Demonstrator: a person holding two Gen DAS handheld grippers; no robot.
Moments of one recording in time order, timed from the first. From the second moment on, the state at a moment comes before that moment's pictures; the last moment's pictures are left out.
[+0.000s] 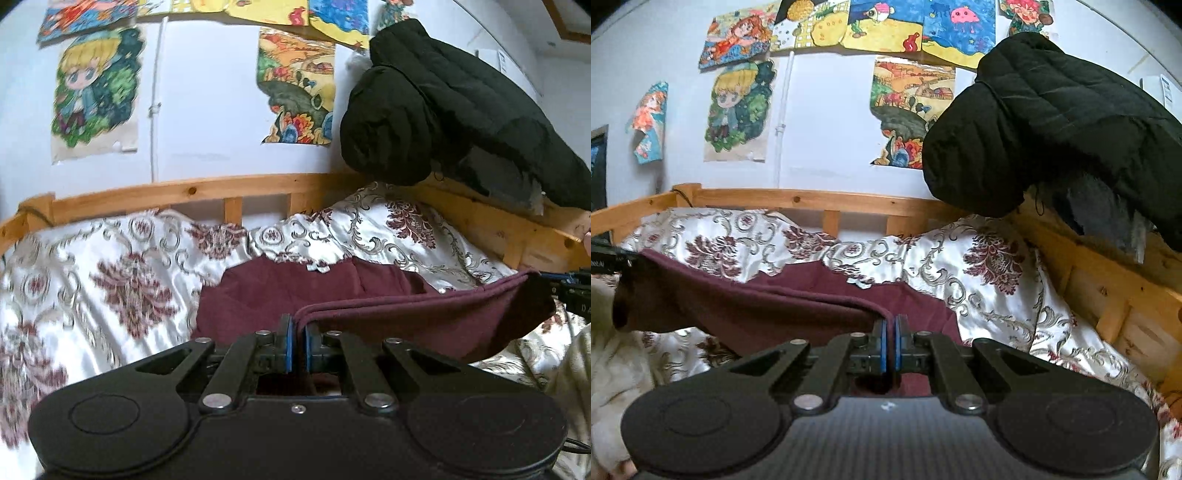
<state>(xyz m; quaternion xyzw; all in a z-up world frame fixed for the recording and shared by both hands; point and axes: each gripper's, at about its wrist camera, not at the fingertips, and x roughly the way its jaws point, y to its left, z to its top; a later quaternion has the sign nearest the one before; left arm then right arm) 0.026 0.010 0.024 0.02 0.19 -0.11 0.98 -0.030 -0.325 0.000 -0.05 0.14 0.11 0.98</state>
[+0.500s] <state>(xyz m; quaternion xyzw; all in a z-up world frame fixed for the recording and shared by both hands) 0.188 -0.009 0.026 0.08 0.15 -0.12 0.98 0.149 -0.319 -0.013 -0.08 0.16 0.07 0.98</state>
